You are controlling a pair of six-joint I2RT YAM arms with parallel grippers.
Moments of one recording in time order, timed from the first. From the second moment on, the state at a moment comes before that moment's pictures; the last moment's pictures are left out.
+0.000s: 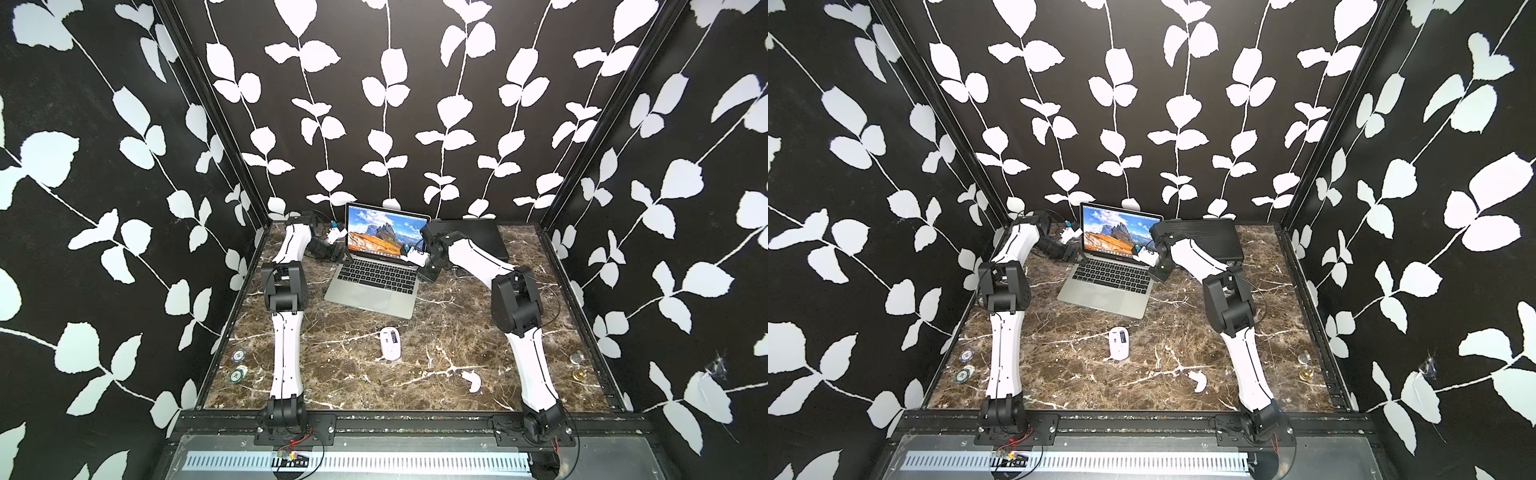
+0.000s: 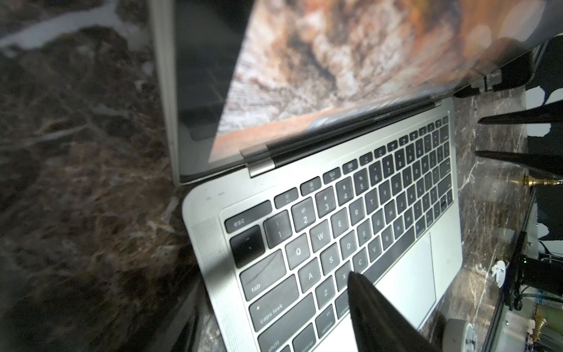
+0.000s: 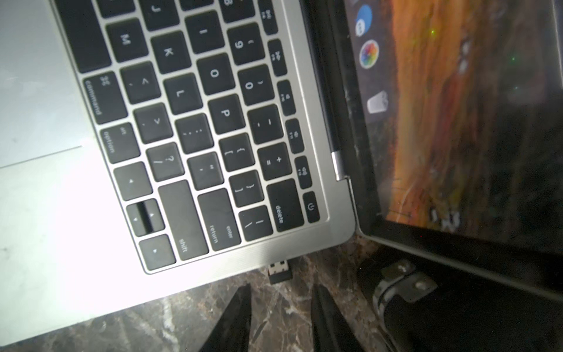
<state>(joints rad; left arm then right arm) 0.00 2.62 2.42 -1.26 0.68 0.45 0.48 2.29 1.94 -0.87 -0.18 -0.61</state>
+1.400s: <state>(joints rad) 0.00 2.62 2.42 -1.26 0.68 0.45 0.47 2.43 2.10 -1.01 -0.16 -0.66</state>
